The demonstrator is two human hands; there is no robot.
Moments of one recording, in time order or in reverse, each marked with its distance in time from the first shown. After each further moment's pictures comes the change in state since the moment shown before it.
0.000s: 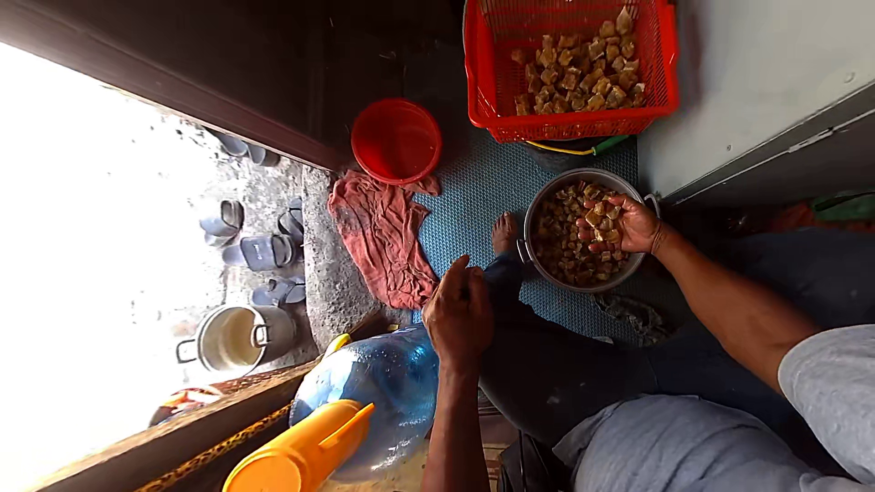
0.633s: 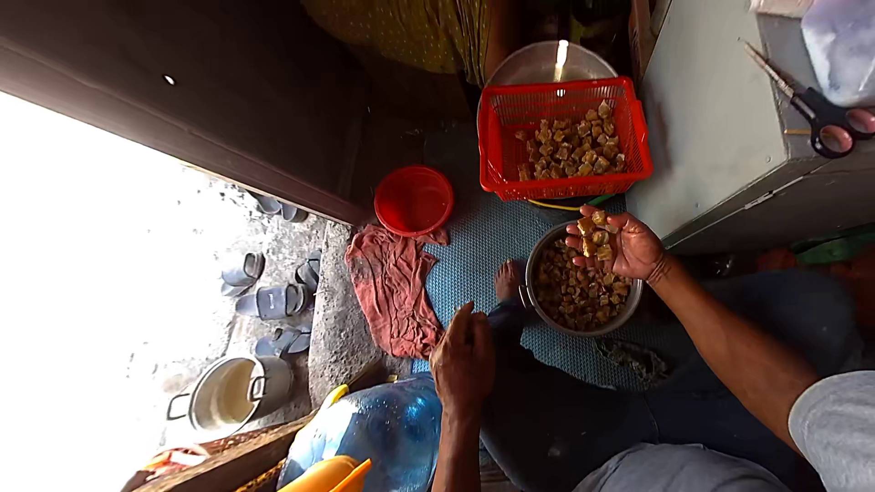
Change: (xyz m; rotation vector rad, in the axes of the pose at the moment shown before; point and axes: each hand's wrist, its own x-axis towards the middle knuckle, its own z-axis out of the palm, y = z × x) left_hand 0.002 0.000 0.001 -0.005 0.047 0.003; right_hand -0.031 -0.047 0.088 -0.007 -0.127 -0.339
